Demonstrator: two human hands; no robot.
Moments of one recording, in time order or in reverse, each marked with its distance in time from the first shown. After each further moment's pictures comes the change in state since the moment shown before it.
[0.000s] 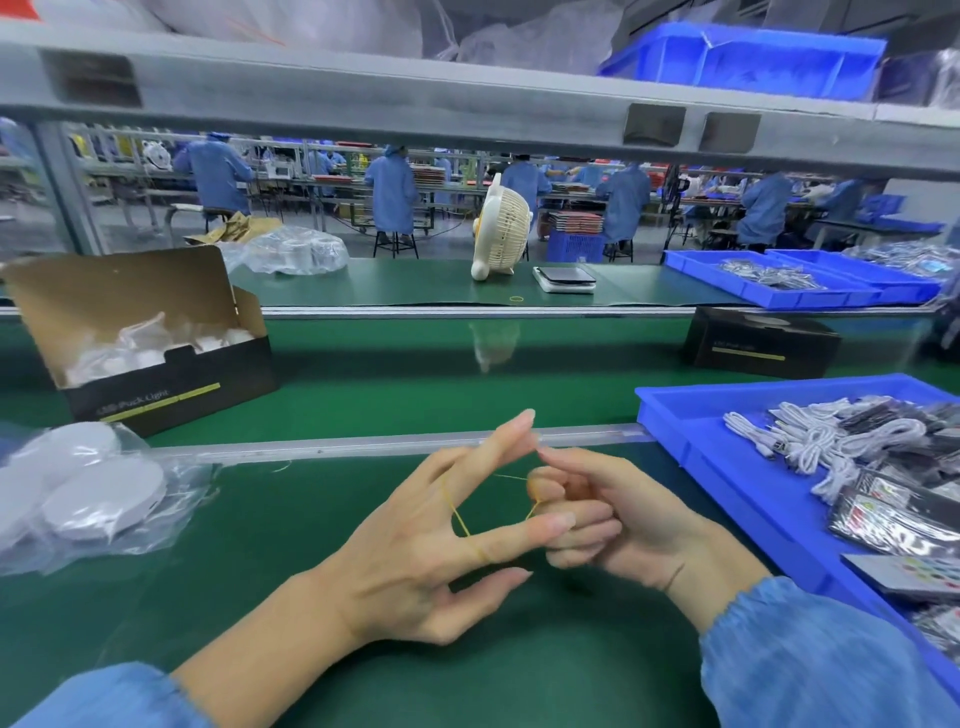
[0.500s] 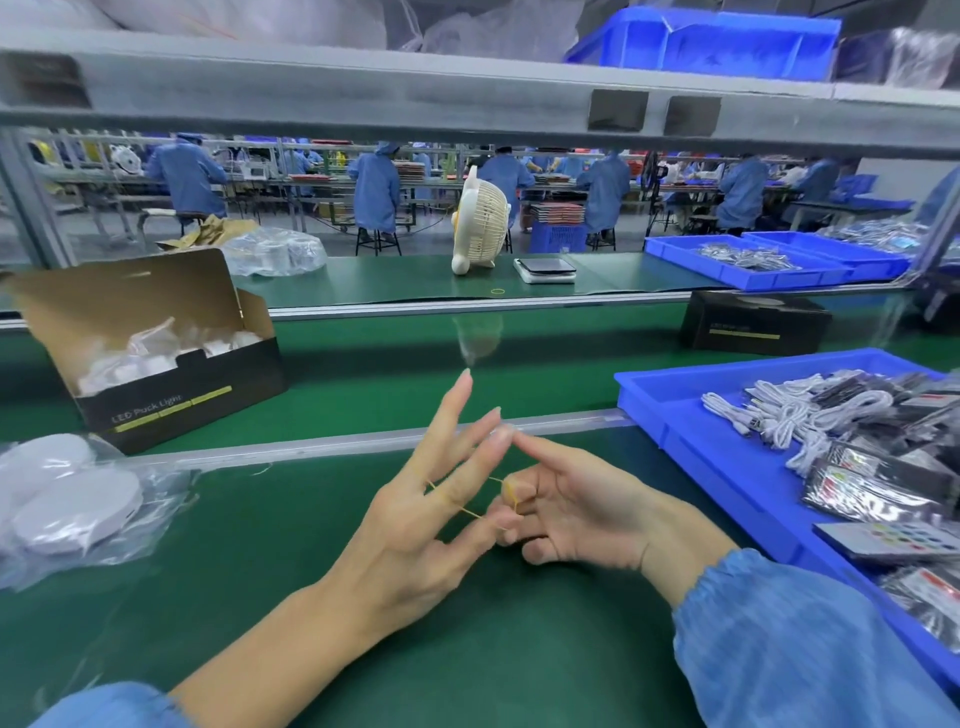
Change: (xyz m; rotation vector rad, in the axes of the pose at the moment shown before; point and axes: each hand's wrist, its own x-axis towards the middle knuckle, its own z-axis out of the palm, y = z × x) left_hand 0.002 0.008 0.017 -0.206 0.212 -0.238; right_hand 0.008 0.005 0.002 -0.082 0.170 0.123
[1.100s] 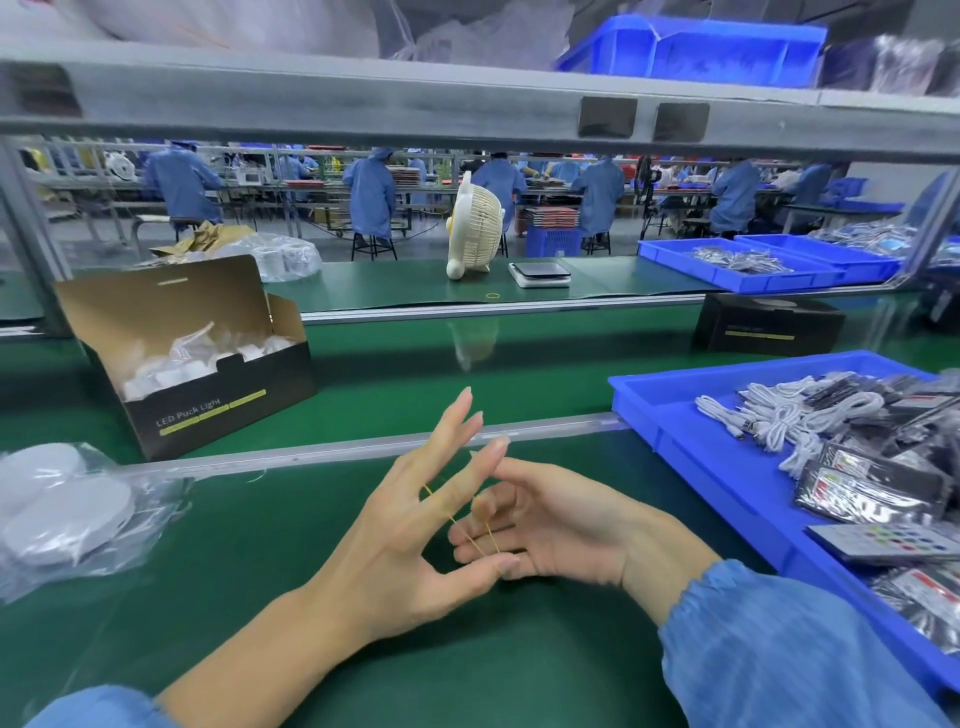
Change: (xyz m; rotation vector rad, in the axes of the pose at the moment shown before) left_hand -0.007 -0.004 -0.003 0.080 -0.091 -0.067; right_hand 0.003 0.004 0.014 0.012 -0.001 -0.009
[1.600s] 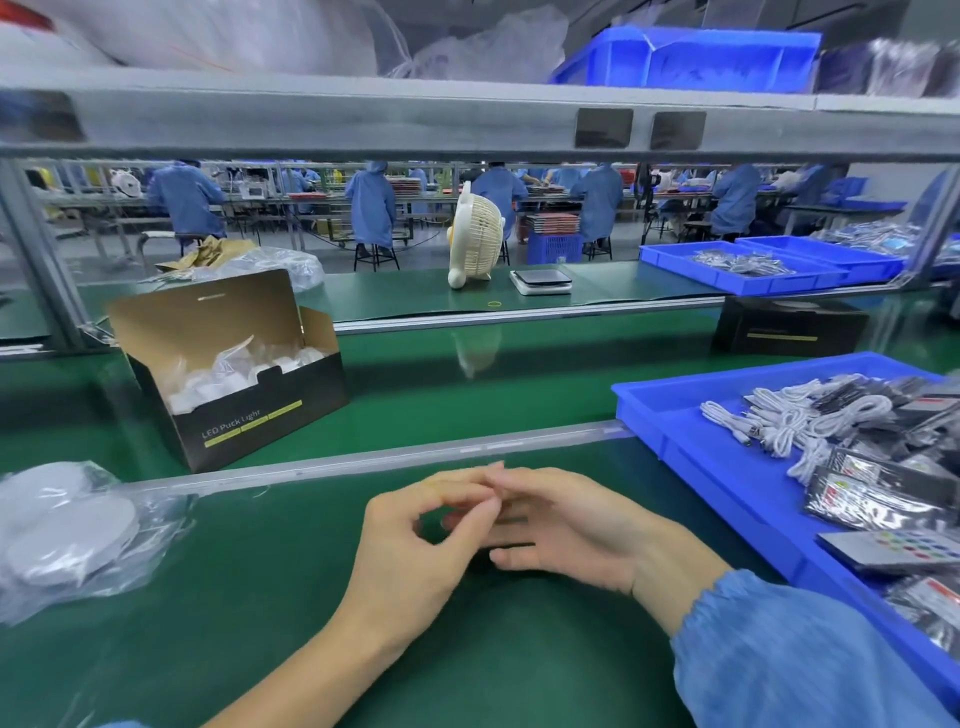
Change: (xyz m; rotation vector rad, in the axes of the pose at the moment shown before) left_hand 0.010 0.022 0.011 -0.452 0.258 -0.576; right_hand -0.004 -0.003 0.001 0.036 0.032 -0.166
